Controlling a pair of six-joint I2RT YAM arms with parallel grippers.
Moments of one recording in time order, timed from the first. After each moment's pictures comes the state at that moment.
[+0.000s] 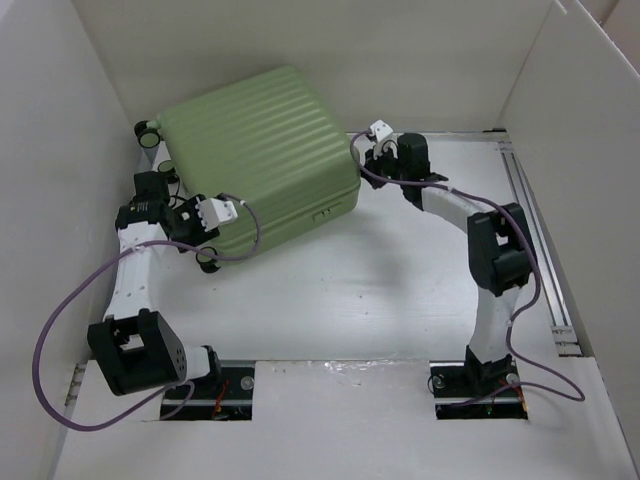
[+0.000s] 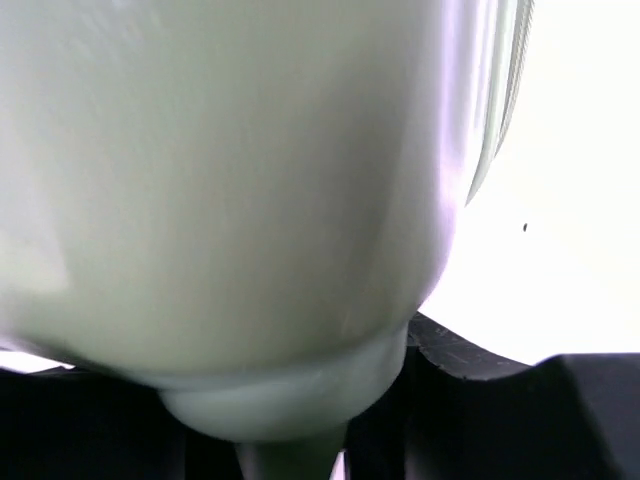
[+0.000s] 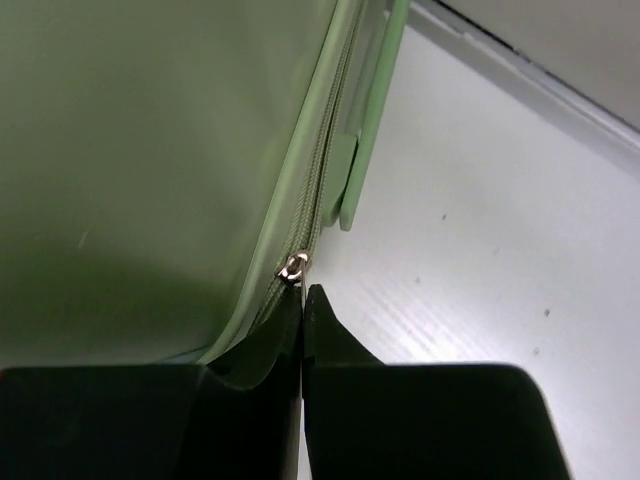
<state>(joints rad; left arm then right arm) 0.21 1.30 1.14 -0.92 0.38 1.35 0.33 1.95 1.39 0.19 -0.39 -0.14</state>
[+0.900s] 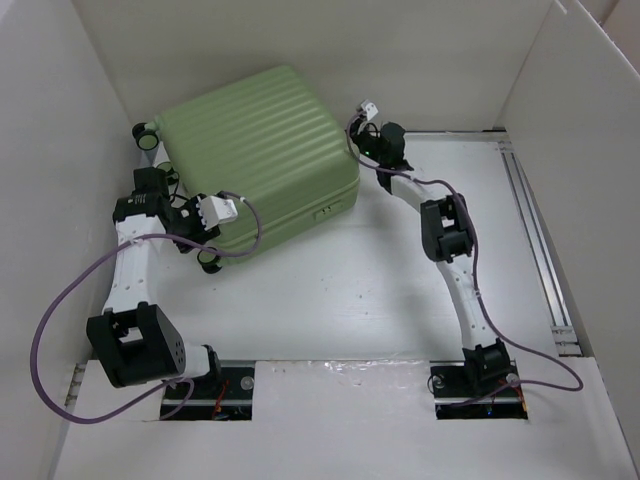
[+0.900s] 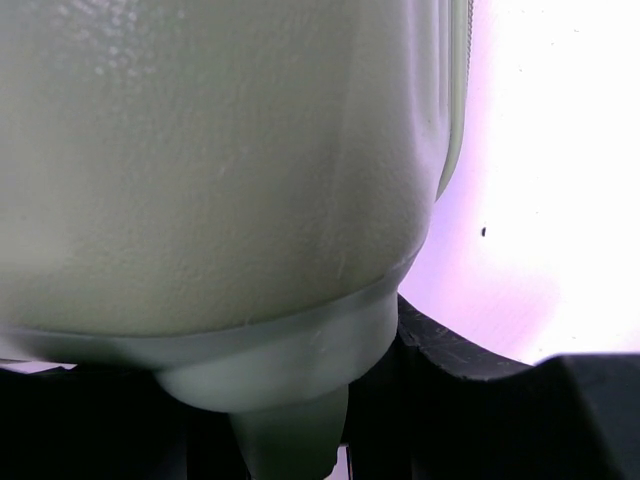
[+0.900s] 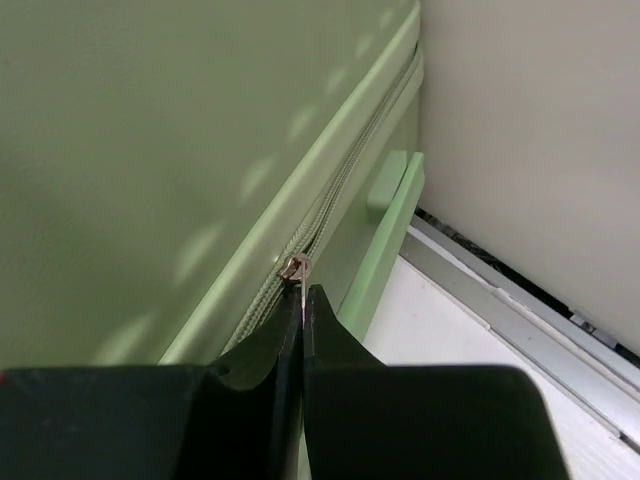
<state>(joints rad) 0.19 1.34 1.21 -1.03 0.44 1.36 0.31 2.71 2.24 0.59 -0.64 0.18</state>
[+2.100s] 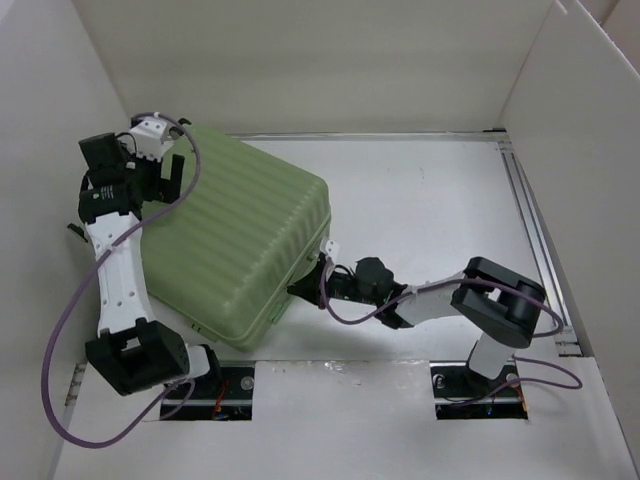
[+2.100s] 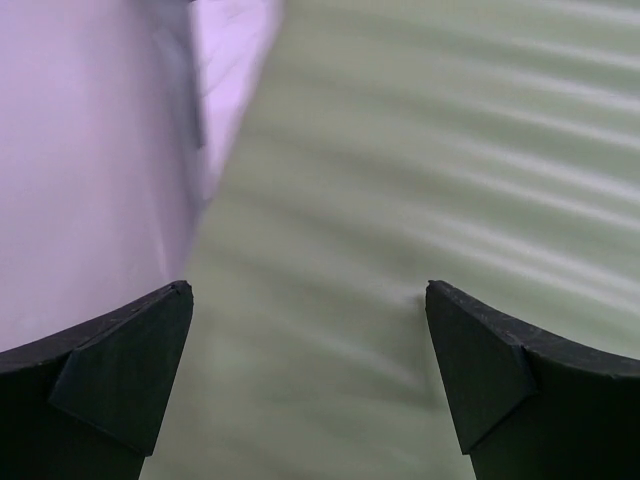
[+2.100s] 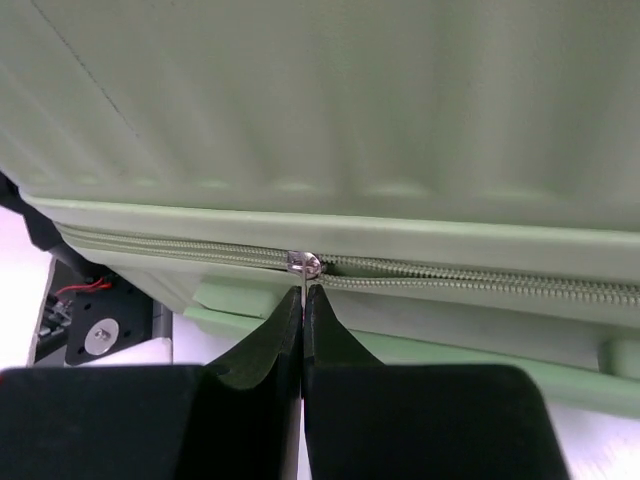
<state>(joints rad) 0.32 1.31 1.42 -0.69 0.24 0.42 1.01 1.72 0.63 1.08 -0.33 0.24</state>
